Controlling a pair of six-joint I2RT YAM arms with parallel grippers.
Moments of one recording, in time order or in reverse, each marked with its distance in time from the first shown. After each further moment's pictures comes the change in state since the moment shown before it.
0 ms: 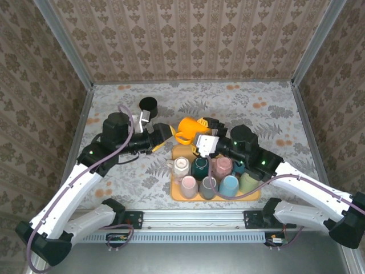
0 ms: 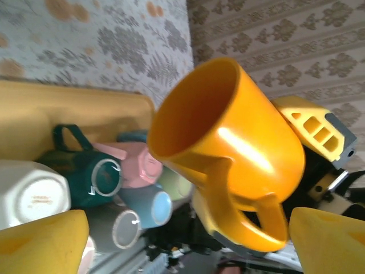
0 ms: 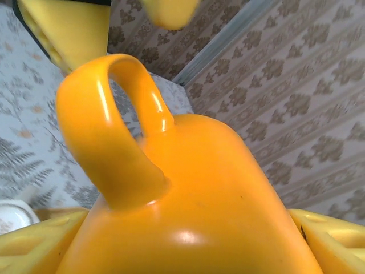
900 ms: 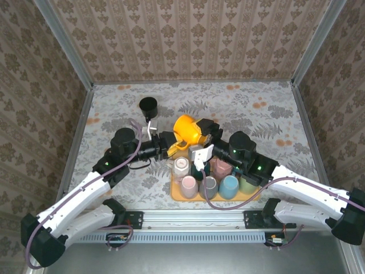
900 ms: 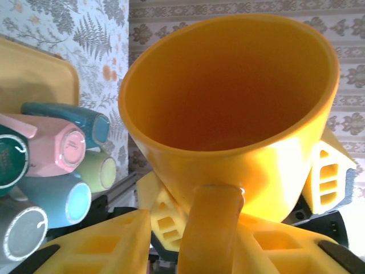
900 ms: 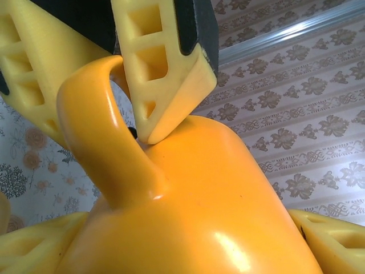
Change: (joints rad) left arm -0.099 -0.048 -0.310 0.578 0.014 -0.444; right arm 0.083 -0.001 -0.056 0.170 0.096 -0.353
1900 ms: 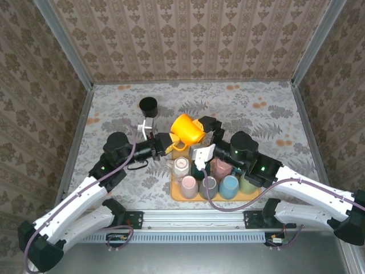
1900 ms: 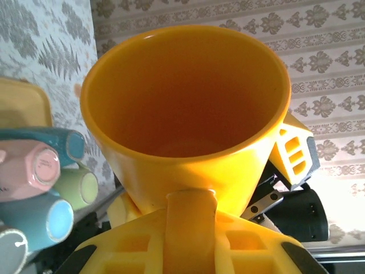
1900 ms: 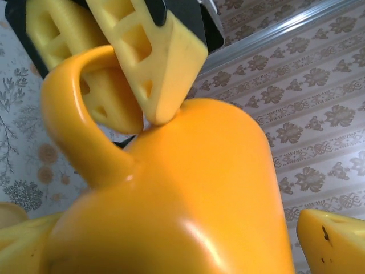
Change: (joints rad) left arm 0.002 -0.085 -0.016 0.043 -0.028 0.079; right arm 0.020 -0.027 0.053 -0.103 0.024 0.106
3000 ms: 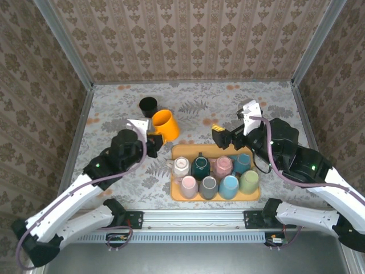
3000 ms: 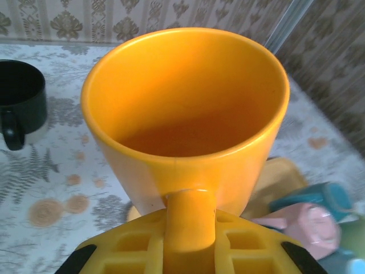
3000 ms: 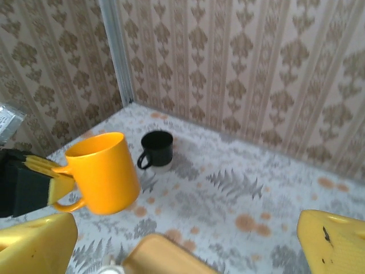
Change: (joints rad) left arm -0.118 0.071 0.169 -0.502 -0.701 1.006; right arm -0.019 -0.081 0.450 -0.692 0.292 1.249
